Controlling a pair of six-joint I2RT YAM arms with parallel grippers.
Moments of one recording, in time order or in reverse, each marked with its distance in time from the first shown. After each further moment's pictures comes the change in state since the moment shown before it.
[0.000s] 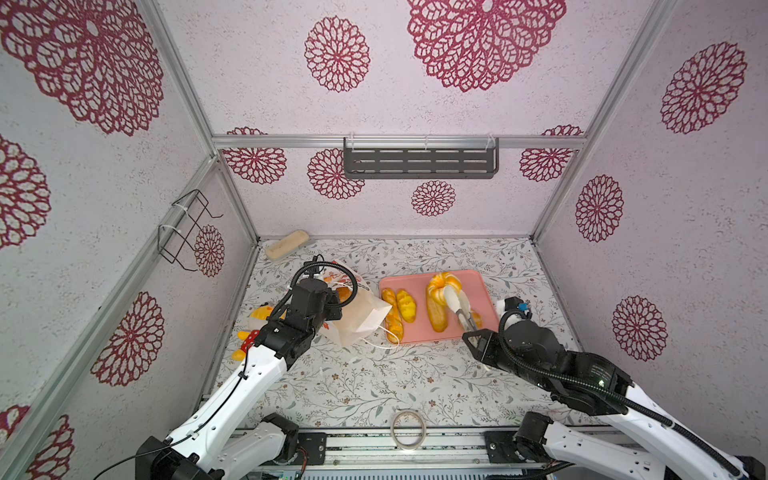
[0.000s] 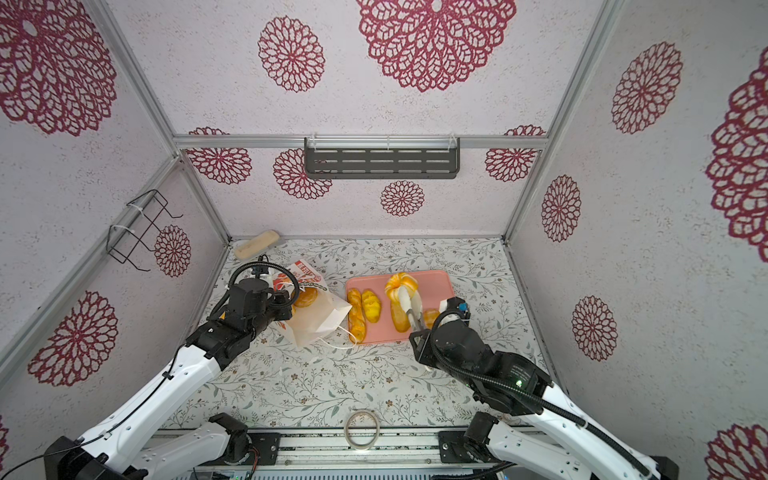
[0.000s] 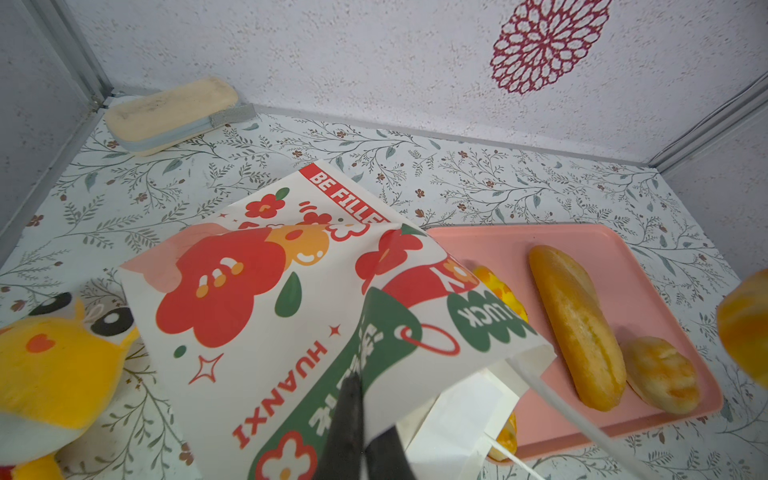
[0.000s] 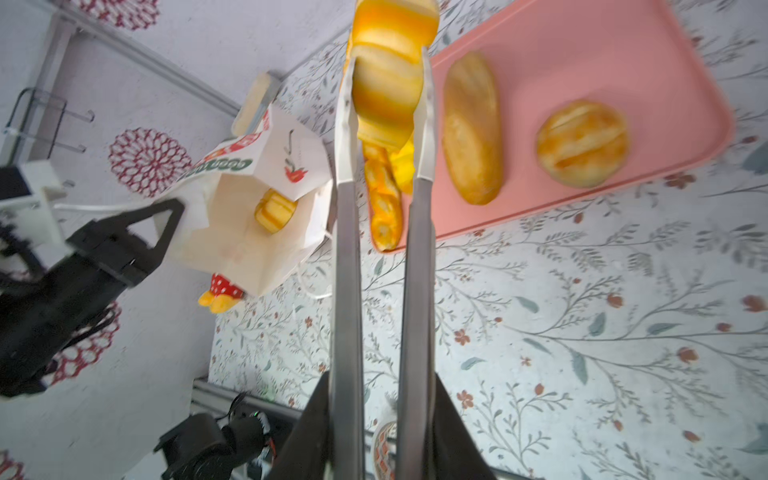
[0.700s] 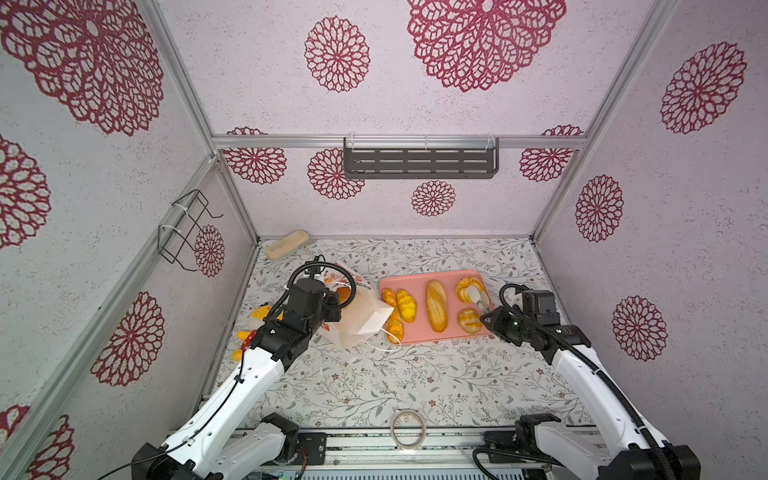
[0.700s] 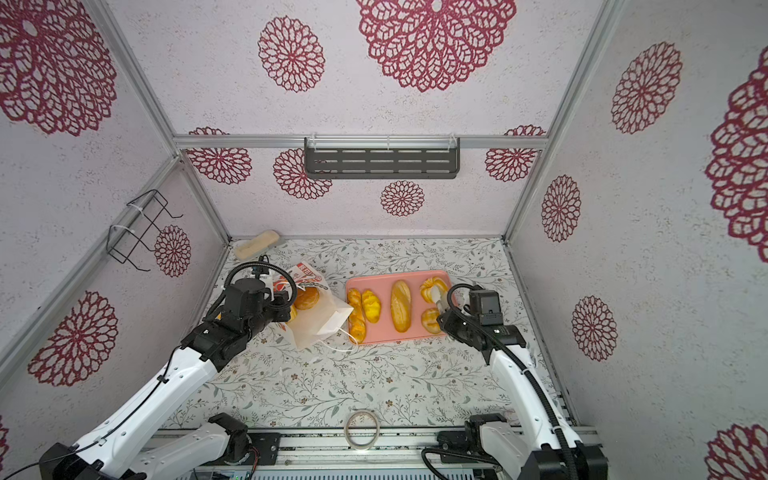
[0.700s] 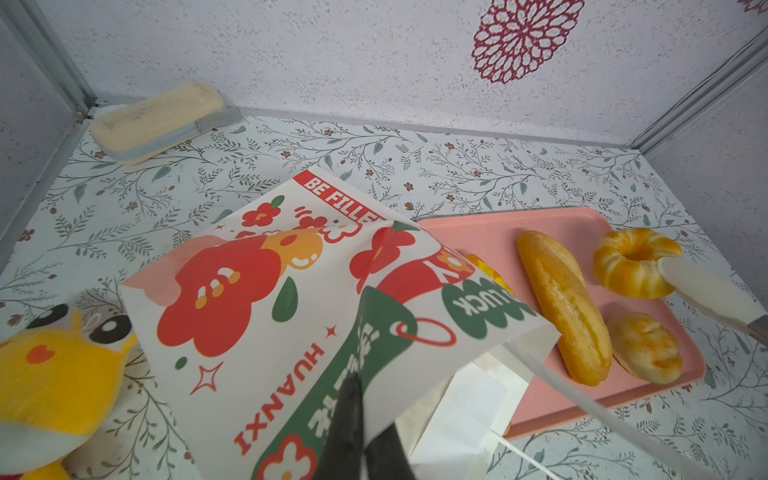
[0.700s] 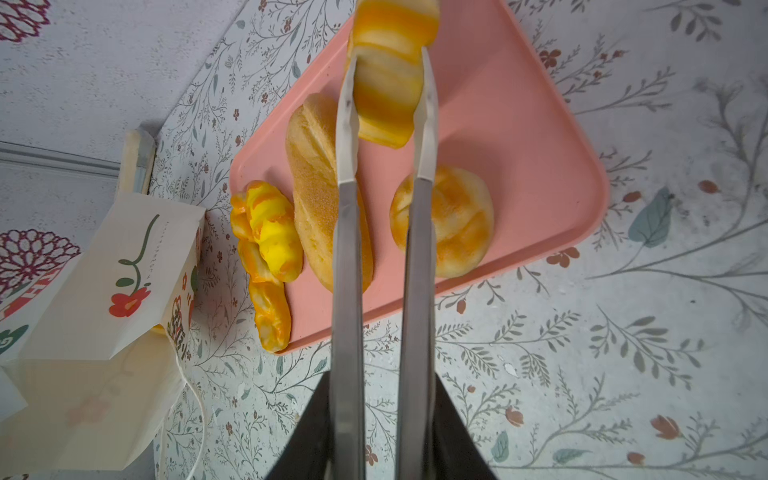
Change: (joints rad) left arm 0.000 -0.023 0.014 -0.032 0.056 0.051; right arm -0.754 0.274 -0.266 0.367 -0.553 -0.390
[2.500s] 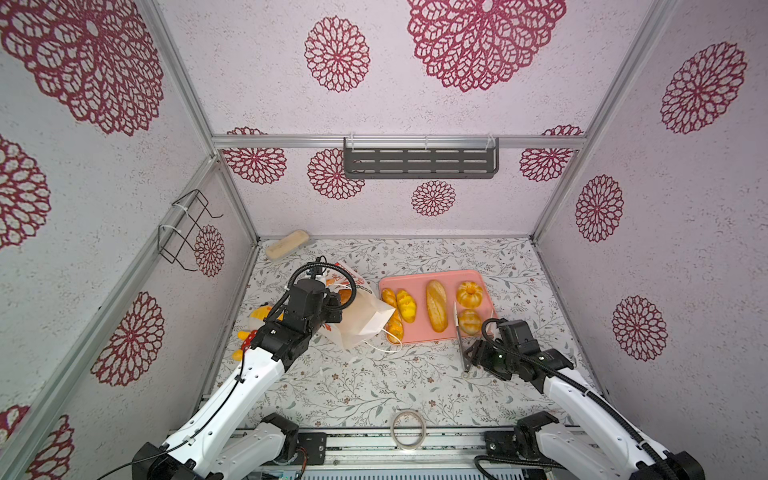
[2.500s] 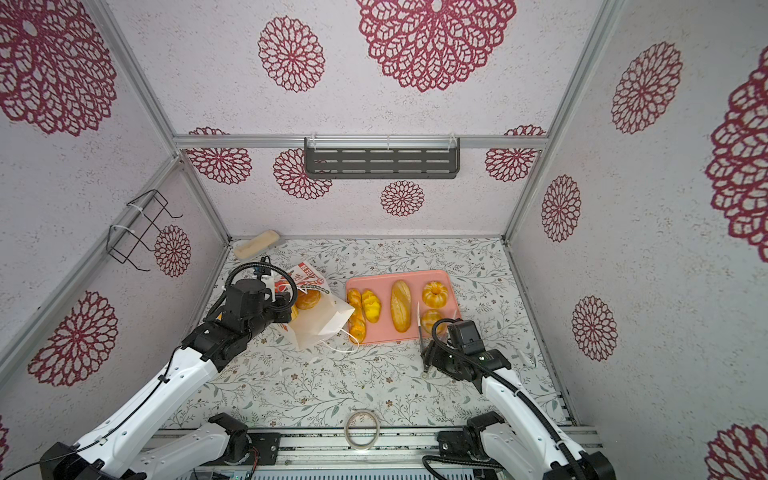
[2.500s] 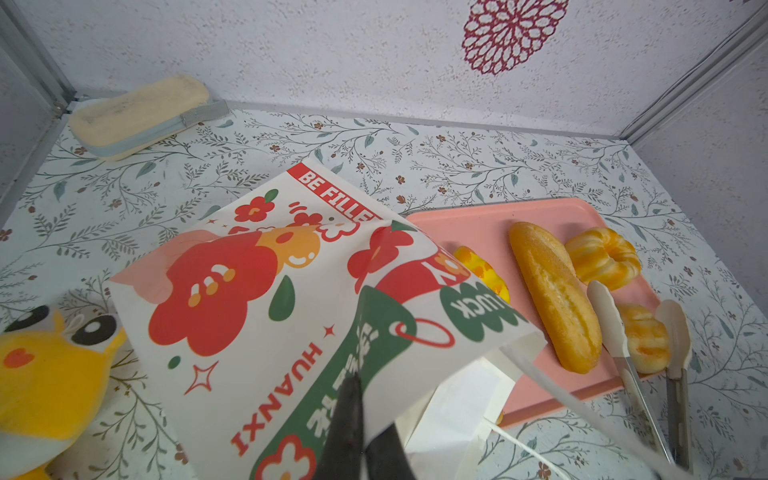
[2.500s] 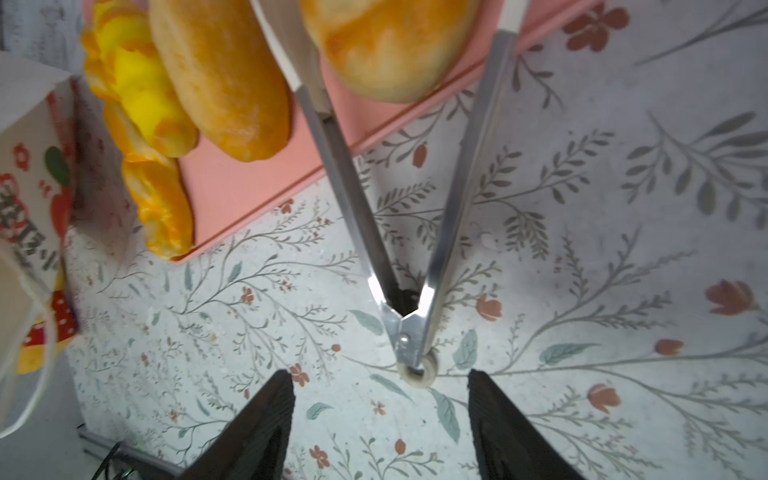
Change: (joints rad) left arm 0.000 0.000 -0.009 0.004 0.032 0.001; right arm 0.230 -0.110 -0.256 -0.047 0.129 0.115
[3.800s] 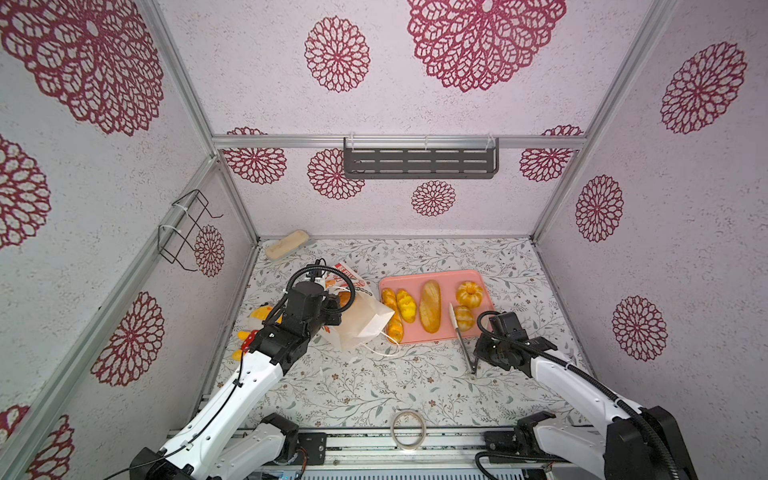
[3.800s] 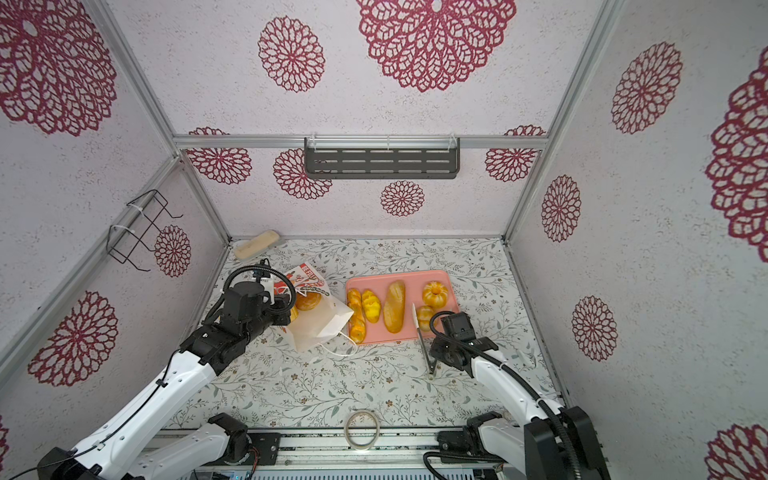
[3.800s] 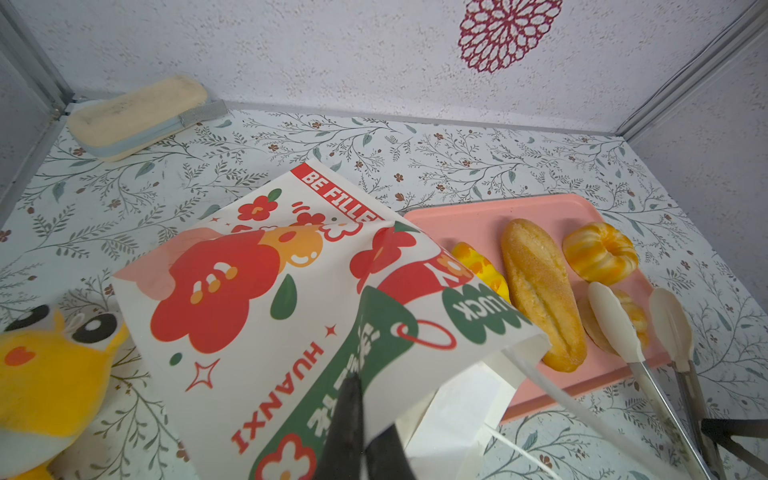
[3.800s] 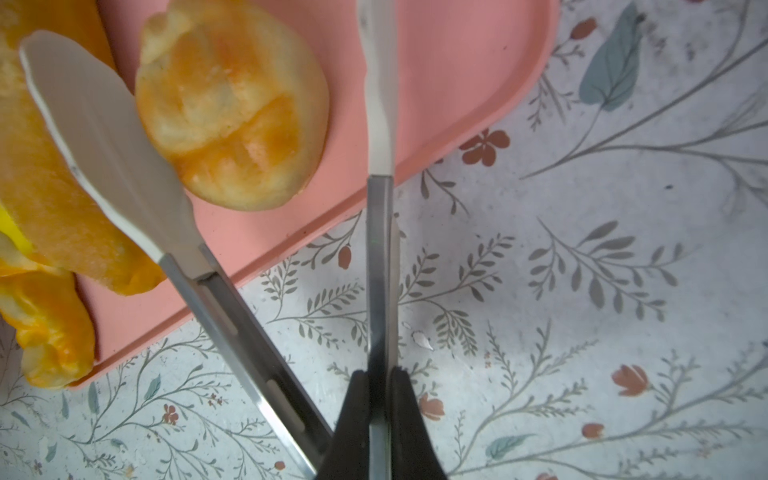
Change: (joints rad) left arm 0.000 -0.024 -0.021 0.003 0.000 0.014; right arm -0.005 0.164 0.050 0.085 0.185 0.006
